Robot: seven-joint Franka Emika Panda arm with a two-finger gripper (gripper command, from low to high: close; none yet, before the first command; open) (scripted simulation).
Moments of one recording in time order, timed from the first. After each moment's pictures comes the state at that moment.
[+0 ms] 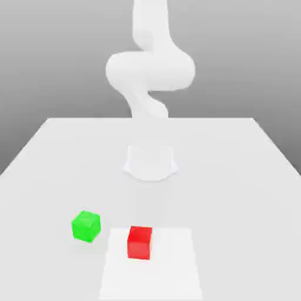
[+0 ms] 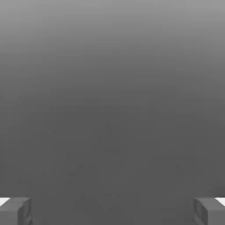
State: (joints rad) arm -0.01 -0.72 0.00 -2.35 0.00 2.35 0.81
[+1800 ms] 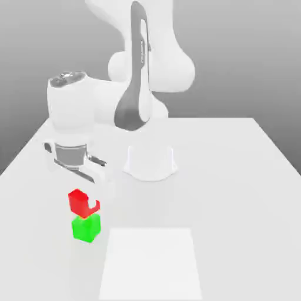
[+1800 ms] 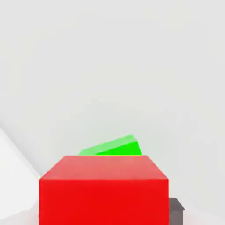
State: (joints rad) arm -0.31 0.02 -0.16 -2.89 0.02 2.91 0.98
